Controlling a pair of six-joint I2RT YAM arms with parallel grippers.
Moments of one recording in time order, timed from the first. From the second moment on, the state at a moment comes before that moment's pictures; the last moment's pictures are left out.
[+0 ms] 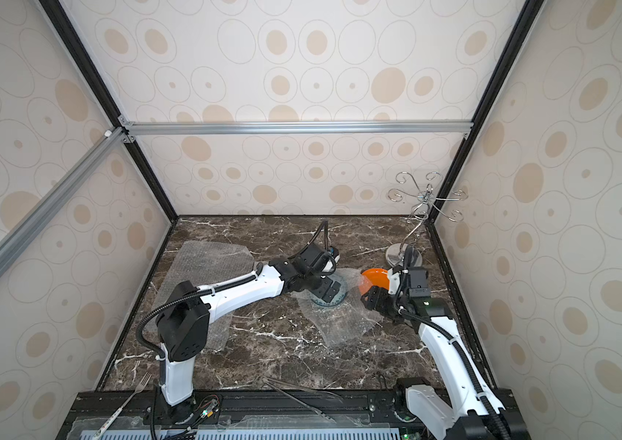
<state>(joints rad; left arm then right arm) -0.90 1.96 1.60 -0.55 -0.07 -0.14 0.04 0.98 0.75 -0.75 -0.38 0.45</state>
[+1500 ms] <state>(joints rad) -0.97 2.19 1.77 -0.48 -0.13 -0.03 -0.11 1.41 0.94 -0.73 -0.46 0.18</state>
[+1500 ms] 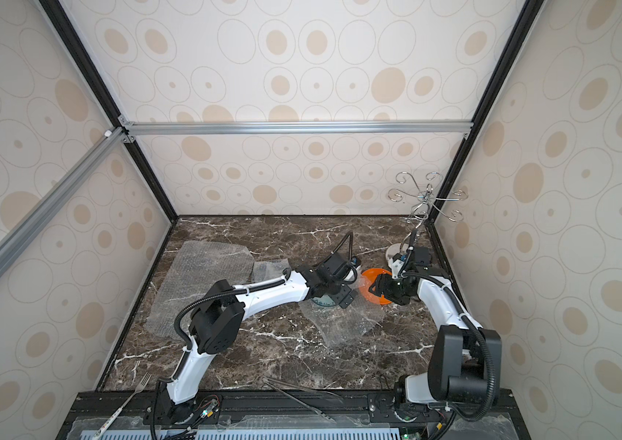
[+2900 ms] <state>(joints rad) -0.99 2.34 1.98 -0.45 -0.21 -0.03 -0.09 1.44 0.80 -0.55 -0.49 0.27</state>
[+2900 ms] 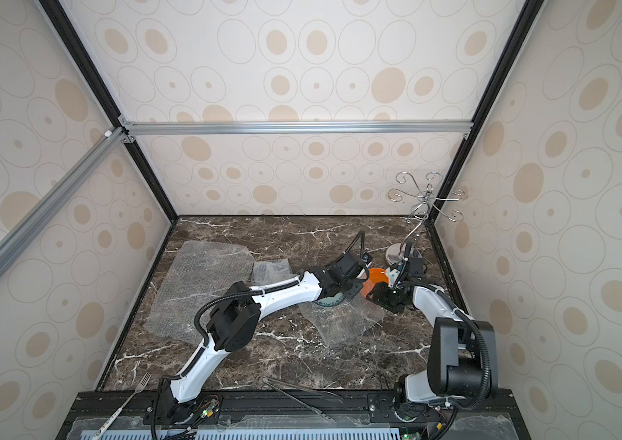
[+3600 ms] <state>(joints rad) -0.98 2.35 2.02 -0.51 -0.21 -0.02 -0.06 1.40 0.77 -0.52 -0.47 0.32</state>
